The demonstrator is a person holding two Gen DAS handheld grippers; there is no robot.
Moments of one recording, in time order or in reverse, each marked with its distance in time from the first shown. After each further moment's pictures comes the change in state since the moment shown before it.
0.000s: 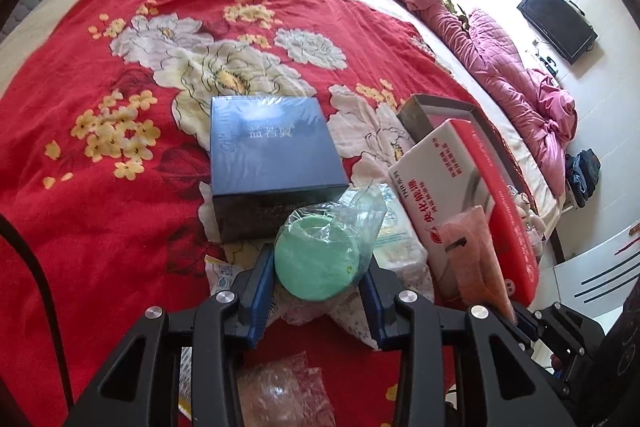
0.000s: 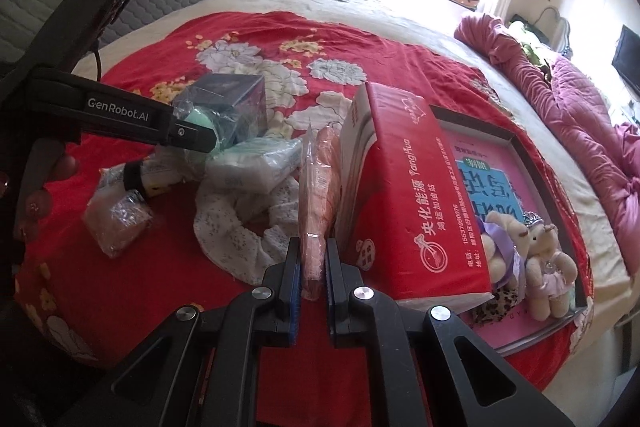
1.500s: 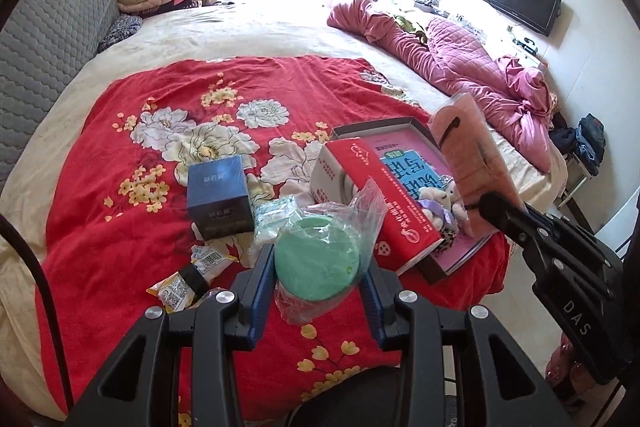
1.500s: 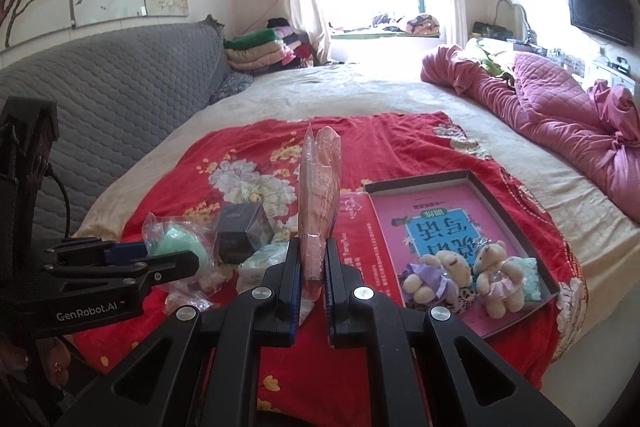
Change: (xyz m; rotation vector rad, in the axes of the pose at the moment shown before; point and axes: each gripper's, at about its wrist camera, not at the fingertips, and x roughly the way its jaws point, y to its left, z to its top) left arm -0.117 -0.124 -0.052 0.178 -0.167 0.117; right arm -0.149 -0.056 0.003 0.248 -0.279 0.070
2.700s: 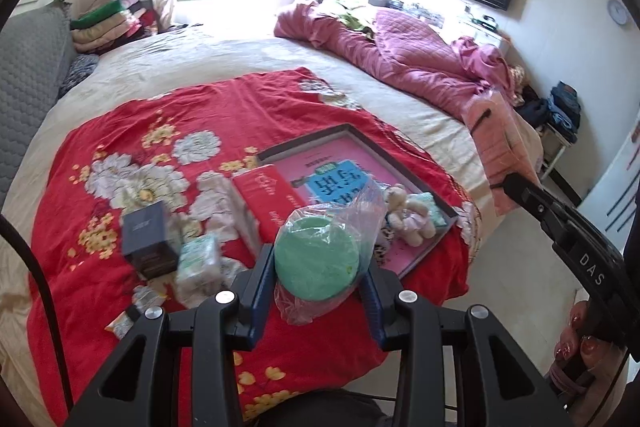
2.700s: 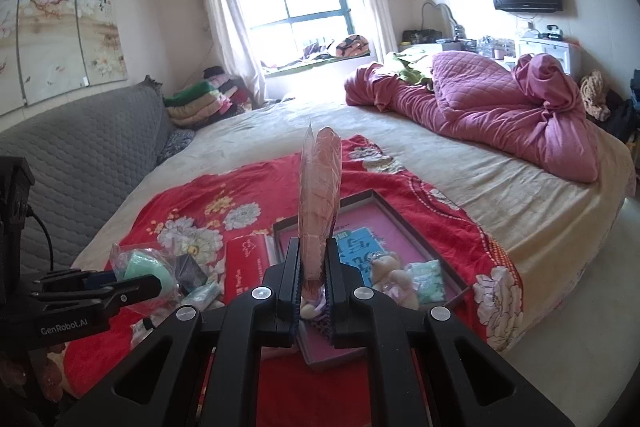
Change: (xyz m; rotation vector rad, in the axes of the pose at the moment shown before) left arm 0.005 -0.107 0.023 0.160 -0.009 -0.068; right arm -0.076 -0.104 0.001 0.207 -0.135 -0.149
